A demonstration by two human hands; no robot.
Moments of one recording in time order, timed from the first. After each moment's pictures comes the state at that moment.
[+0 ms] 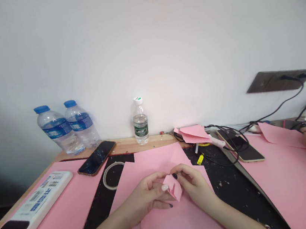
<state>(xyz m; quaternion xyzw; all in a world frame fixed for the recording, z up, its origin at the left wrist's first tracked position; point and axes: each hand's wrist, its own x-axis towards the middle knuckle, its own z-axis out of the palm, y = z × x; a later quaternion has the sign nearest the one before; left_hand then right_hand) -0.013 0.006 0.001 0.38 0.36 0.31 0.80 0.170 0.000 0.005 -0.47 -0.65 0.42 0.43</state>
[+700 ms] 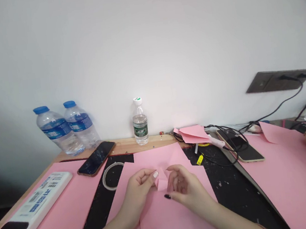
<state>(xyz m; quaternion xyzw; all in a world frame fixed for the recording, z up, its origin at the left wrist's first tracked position) -0.009 0.005 0.009 0.41 0.44 0.47 0.64 0.159 -0.007 0.000 -0.45 -0.63 0.49 0.42</state>
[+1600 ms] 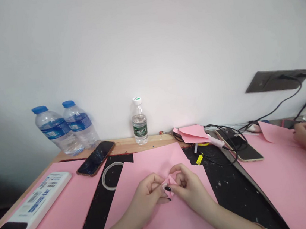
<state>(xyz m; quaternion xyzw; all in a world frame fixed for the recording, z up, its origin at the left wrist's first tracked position) 0.000 -0.005 0.001 0.44 0.41 0.38 0.71 0.159 -0.004 -0.005 -0.50 -0.59 0.47 0.43</state>
